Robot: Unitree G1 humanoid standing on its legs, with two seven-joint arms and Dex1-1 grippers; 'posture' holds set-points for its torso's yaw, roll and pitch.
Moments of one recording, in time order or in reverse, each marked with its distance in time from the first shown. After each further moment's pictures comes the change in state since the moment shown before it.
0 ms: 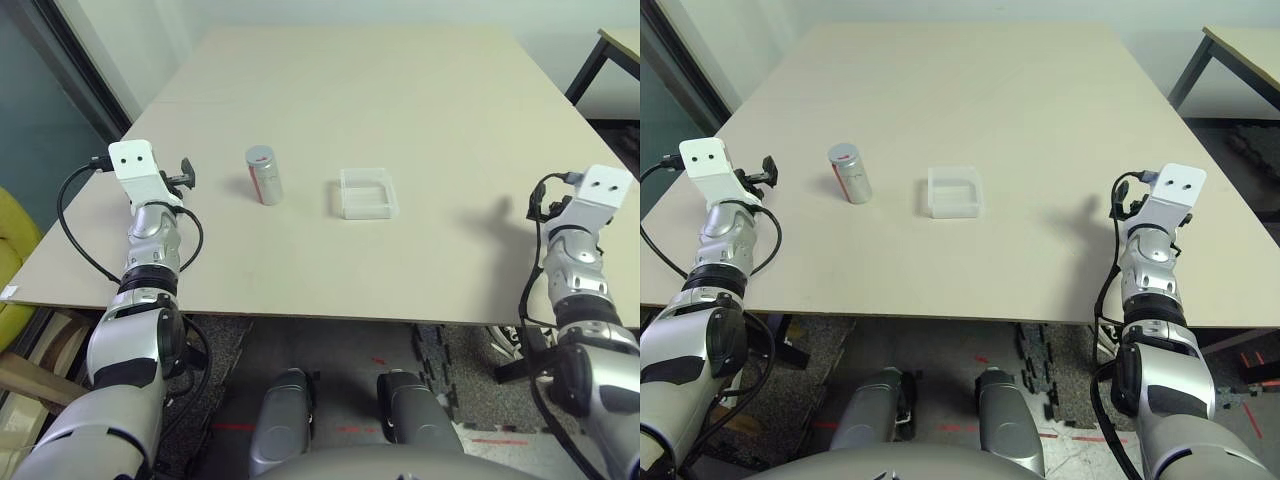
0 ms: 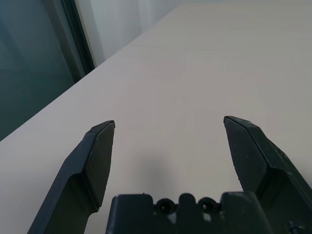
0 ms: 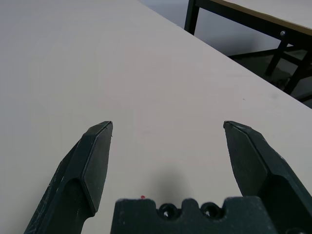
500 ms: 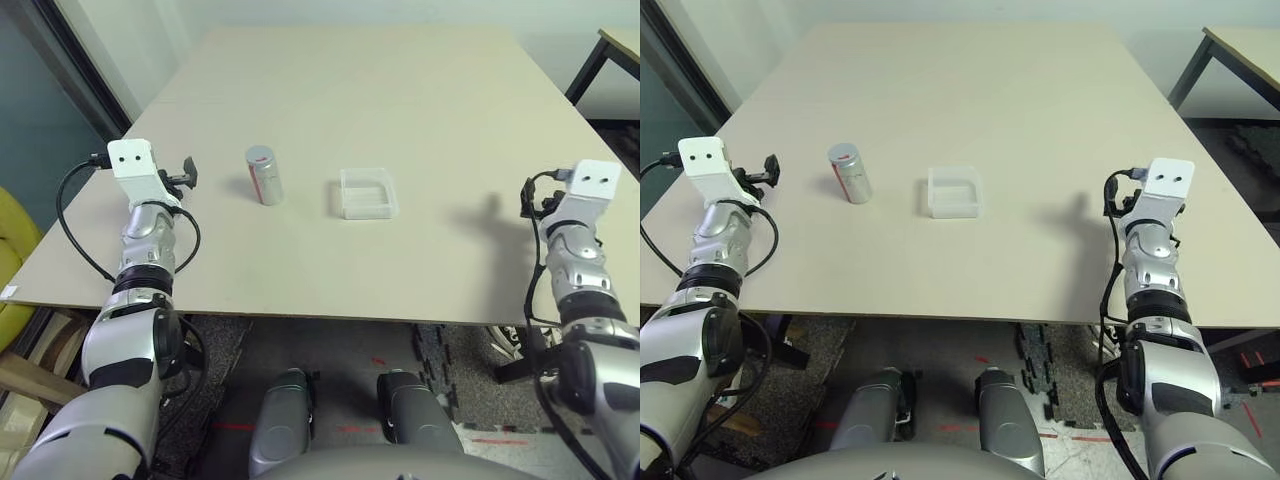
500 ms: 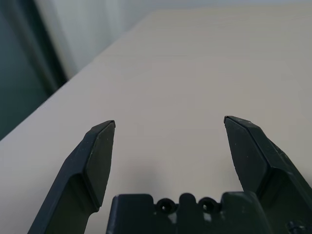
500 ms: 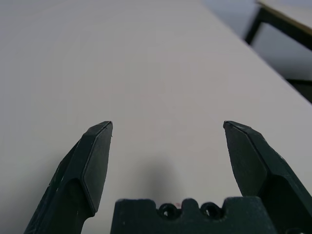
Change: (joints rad) left arm 0.002 0.036 0.002 0.000 -0.019 0.000 -0.232; right arm -0.007 -0.086 0.102 -0.002 -0.019 0.033 0.320
